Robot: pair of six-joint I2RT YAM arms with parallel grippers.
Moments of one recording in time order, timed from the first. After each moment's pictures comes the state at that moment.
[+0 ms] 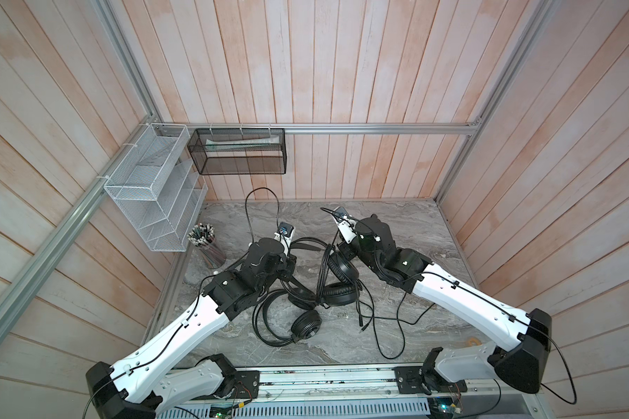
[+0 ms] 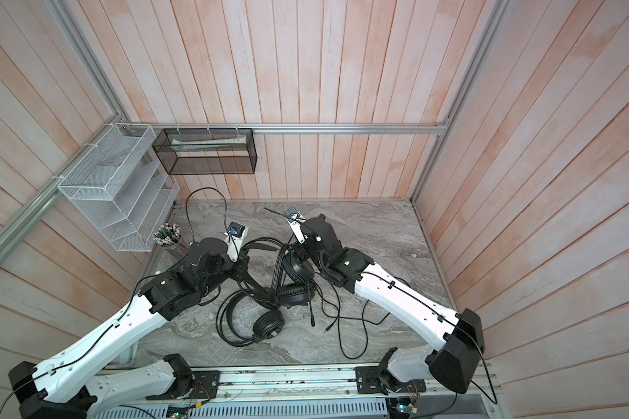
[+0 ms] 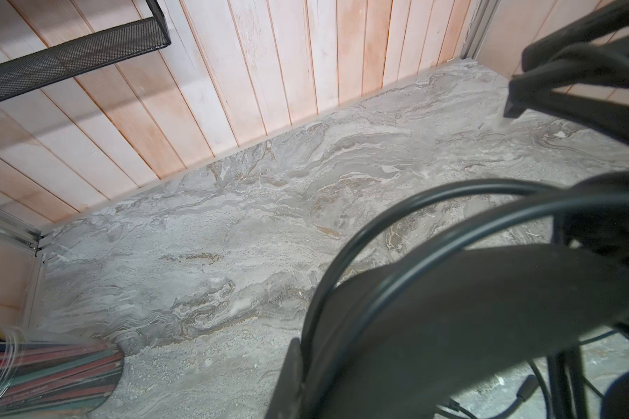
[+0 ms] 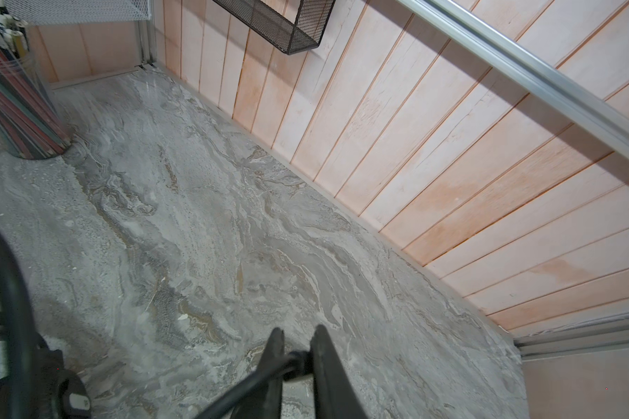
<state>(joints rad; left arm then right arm) -0.74 1.07 1.08 -0.55 -0.30 -0.06 0.84 1.34 1.23 -0.32 0.36 -0.19</state>
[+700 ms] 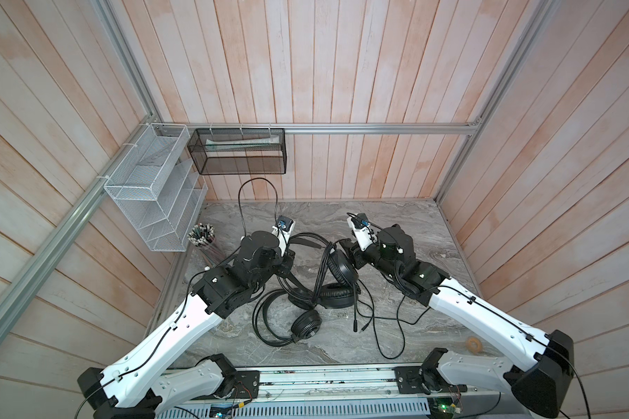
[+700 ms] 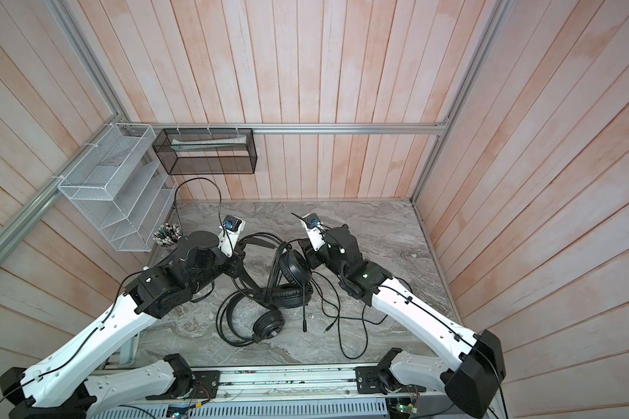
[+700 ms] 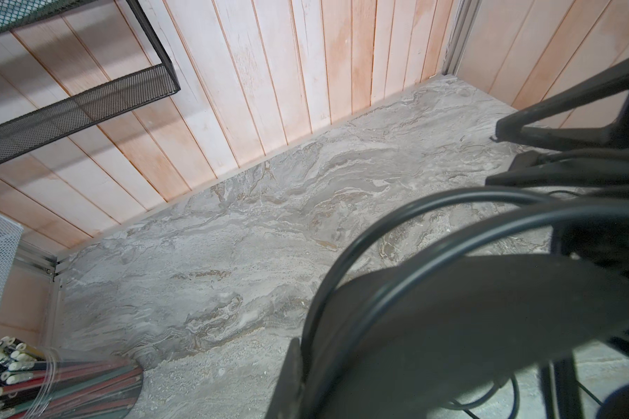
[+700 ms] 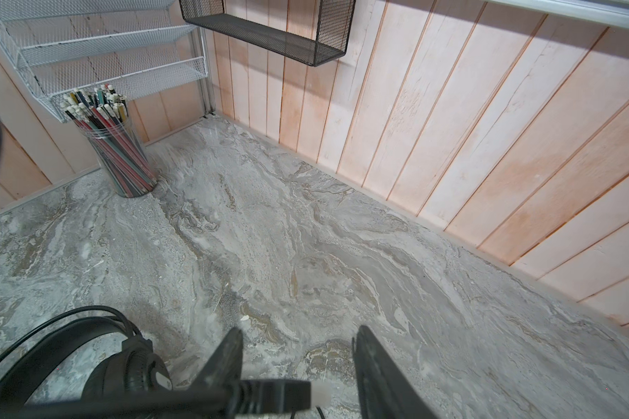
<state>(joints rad) -0.75 1.07 1.21 -0.64 -0.29 -0.01 0.74 1.18 1.00 -0.17 0.10 -0.04</state>
